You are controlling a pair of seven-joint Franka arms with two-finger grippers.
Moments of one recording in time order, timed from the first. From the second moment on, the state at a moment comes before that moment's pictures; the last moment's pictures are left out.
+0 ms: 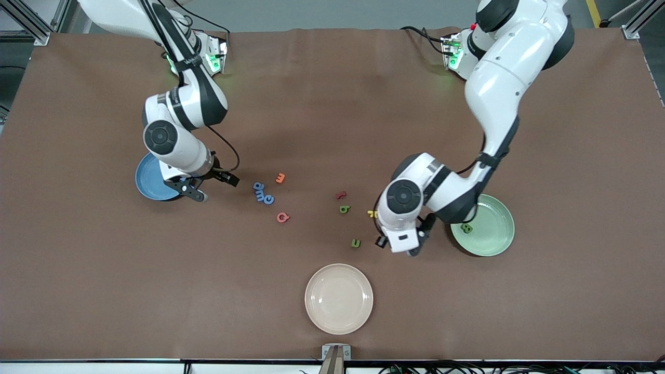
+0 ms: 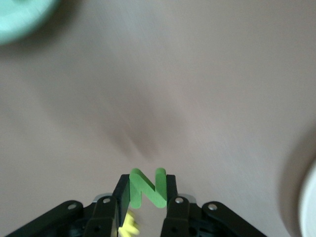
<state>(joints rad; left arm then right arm) -0.21 0.88 -0.44 -1.26 0.42 1.98 -1.69 0.36 0.28 -0.01 -2.15 0.14 2.31 0.87</state>
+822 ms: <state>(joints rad) 0.20 0.82 -0.52 -1.44 0.42 1.93 -1.18 0.50 0.53 -0.02 -1.91 0.30 2.38 1.47</state>
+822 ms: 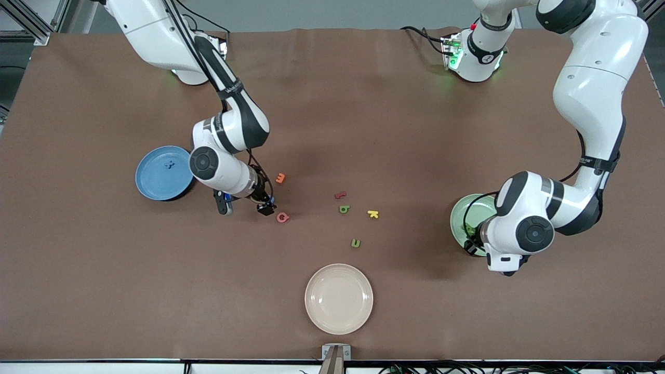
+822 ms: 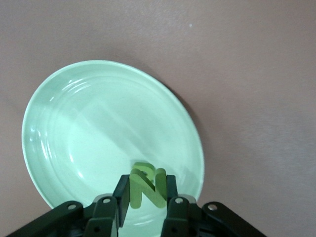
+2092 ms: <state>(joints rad) -0.17 0.94 -0.51 -1.34 0.46 2.22 -1.68 0.55 0.63 -0.06 -1.84 0.23 2.36 1.68</state>
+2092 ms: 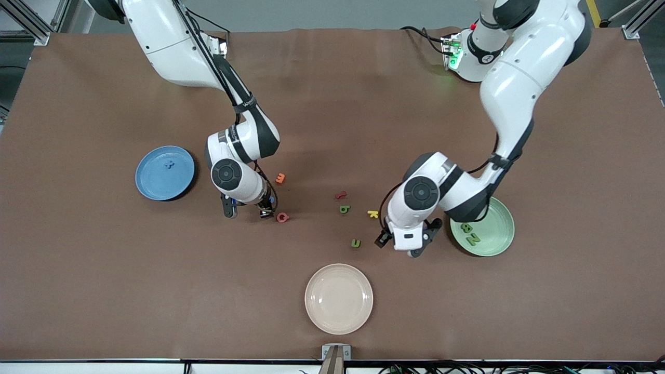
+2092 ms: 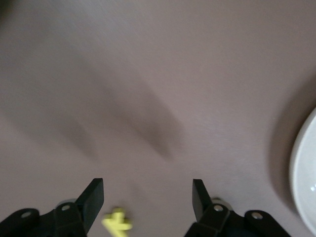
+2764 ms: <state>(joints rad) -0.31 1.06 -0.42 -1.22 0.44 2.37 -1.84 0.55 0.63 -0.06 -1.83 0.22 2.36 1.68</state>
